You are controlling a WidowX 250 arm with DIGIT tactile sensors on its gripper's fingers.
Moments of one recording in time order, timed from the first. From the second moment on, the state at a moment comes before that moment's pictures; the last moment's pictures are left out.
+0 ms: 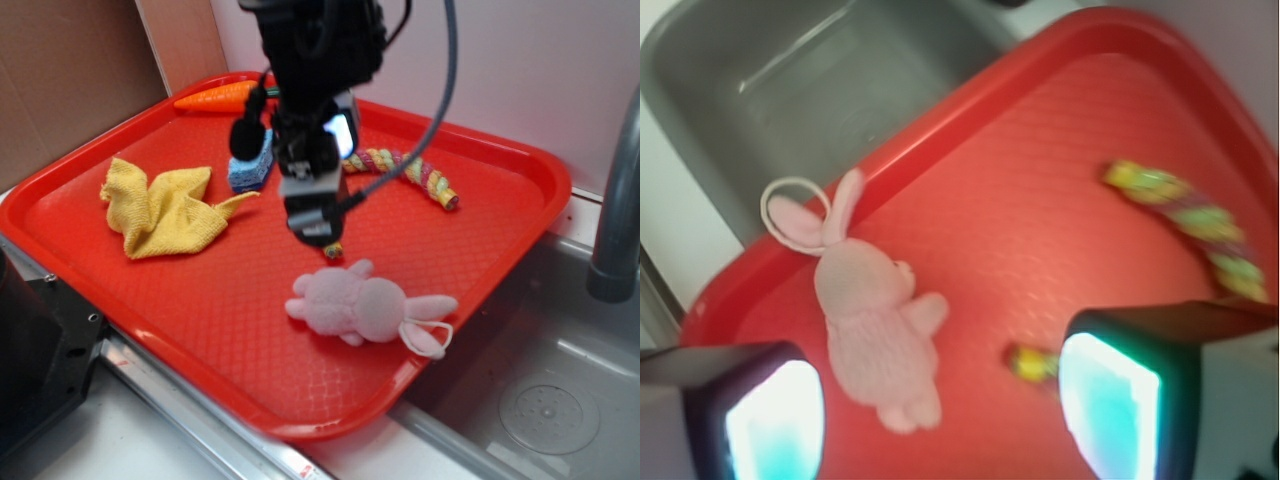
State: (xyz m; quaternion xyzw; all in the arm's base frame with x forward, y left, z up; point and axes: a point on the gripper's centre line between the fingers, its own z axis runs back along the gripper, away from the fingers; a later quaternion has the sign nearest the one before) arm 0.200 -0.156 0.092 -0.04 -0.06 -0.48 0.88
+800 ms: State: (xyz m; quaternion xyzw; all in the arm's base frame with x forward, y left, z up) arm 0.183 -0.167 0.023 -0.05 0.00 -0.53 0.85
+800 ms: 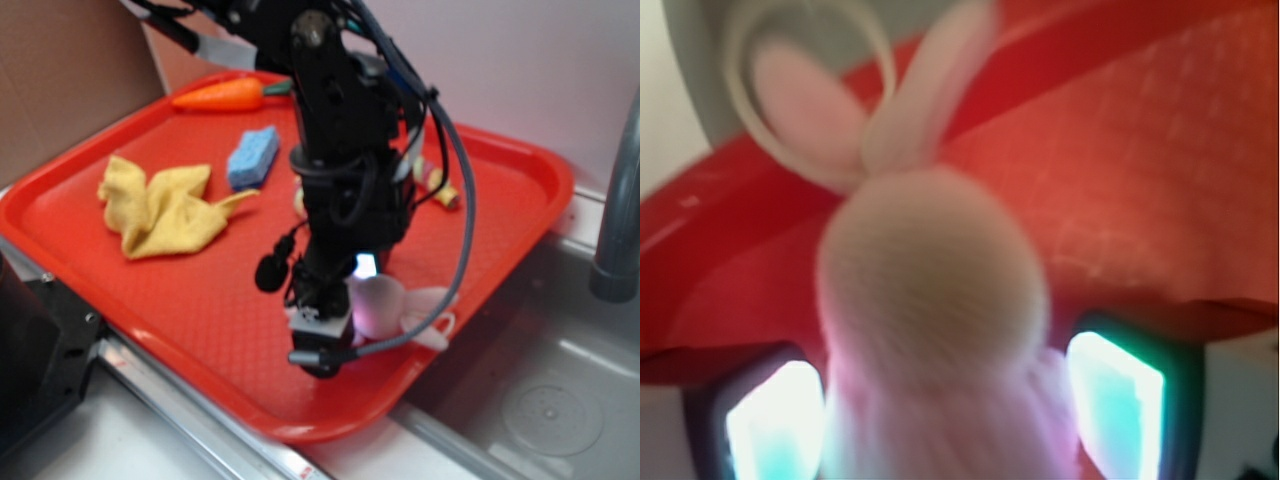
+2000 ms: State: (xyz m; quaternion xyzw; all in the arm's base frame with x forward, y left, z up) arm 0.204 -0.068 0.150 0.04 -0.02 -0.10 0.99
